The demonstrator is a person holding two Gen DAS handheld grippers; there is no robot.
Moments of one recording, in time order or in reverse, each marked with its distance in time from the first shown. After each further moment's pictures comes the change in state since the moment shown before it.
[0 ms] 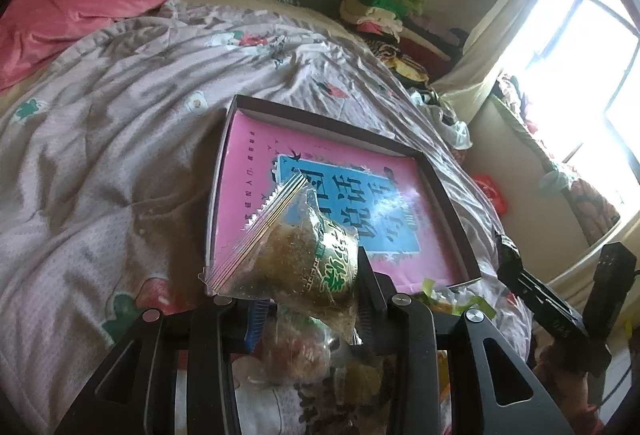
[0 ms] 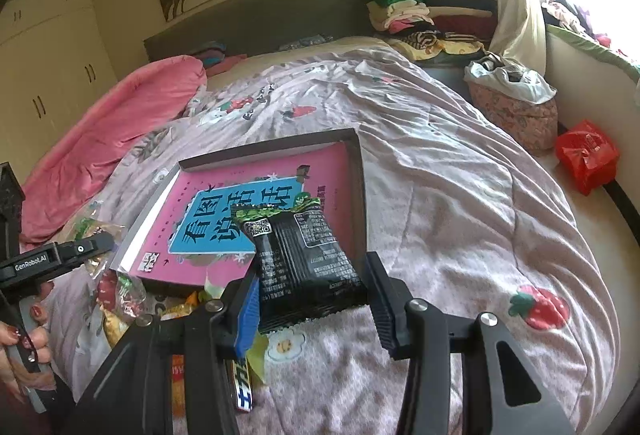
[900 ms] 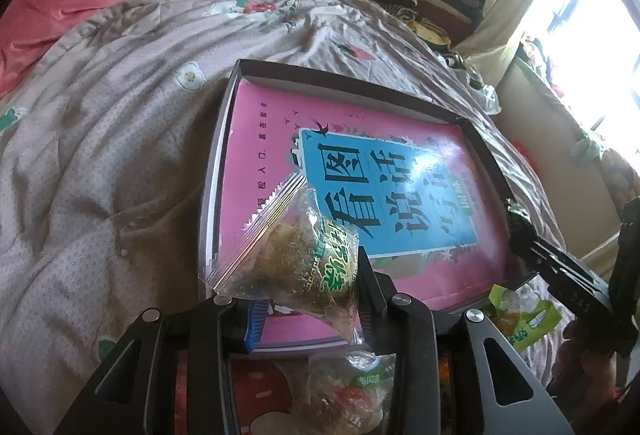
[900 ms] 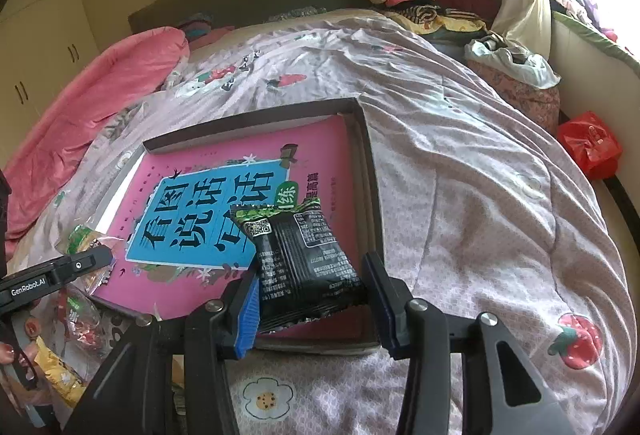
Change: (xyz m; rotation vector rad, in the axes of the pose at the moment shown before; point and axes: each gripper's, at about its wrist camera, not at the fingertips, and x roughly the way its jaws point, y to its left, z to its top) left arm 0.059 0.005 0.008 0.063 0.112 0.116; right arm 0.072 0.003 0.013 -0.010 0.098 -0.048
